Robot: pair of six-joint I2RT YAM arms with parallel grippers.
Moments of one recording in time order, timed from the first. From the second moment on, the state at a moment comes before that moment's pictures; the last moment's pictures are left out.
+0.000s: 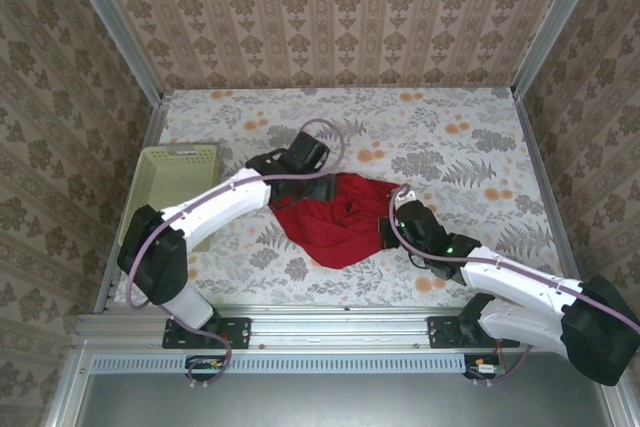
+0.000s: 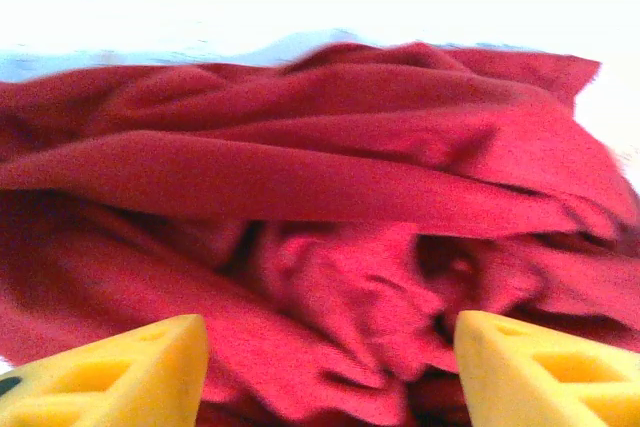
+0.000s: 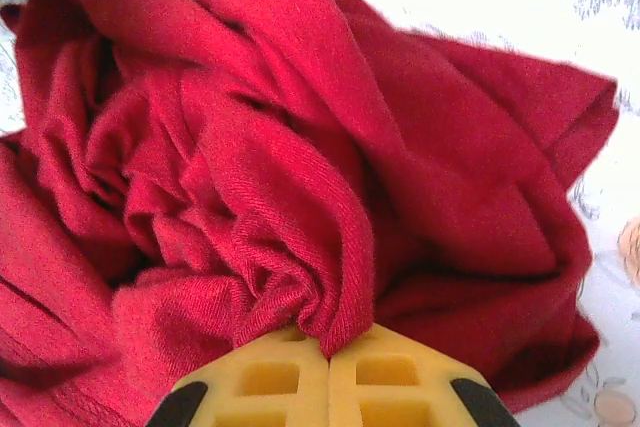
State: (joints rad) left arm -0.84 1.62 1.25 -0.61 -0.03 -0.52; right arm 0.71 1.03 0.43 -0.09 0.18 0.49
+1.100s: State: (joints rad) left arm -0.87 1.34 1.10 -0.39 0.02 -0.53; right arm 0.72 1.06 0.51 -0.25 0.21 0.50
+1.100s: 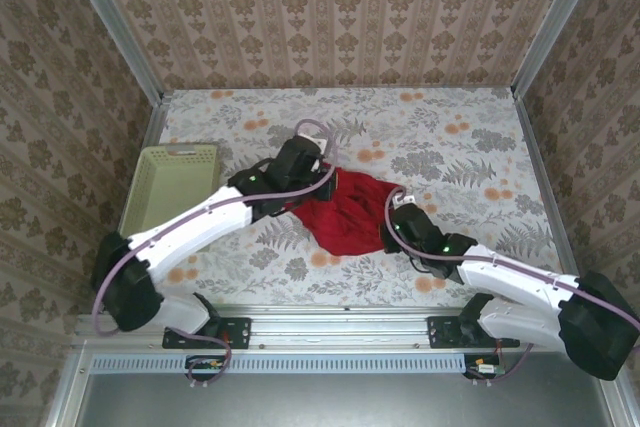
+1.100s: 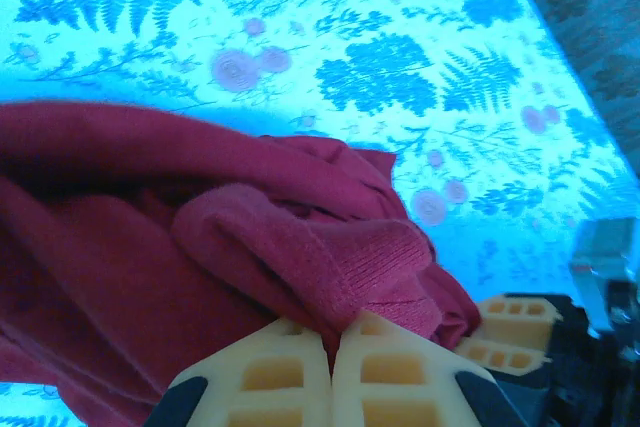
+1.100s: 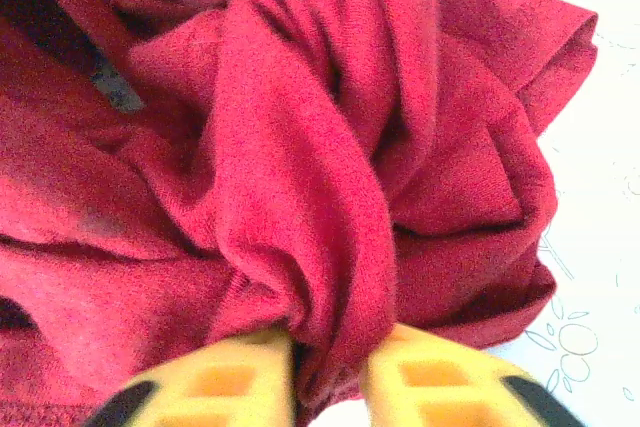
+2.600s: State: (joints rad) left arm -0.52 0.99 0.58 0.03 0.28 -0.60; right arm 0.44 0.83 0.54 -0.24 -0.09 0.66
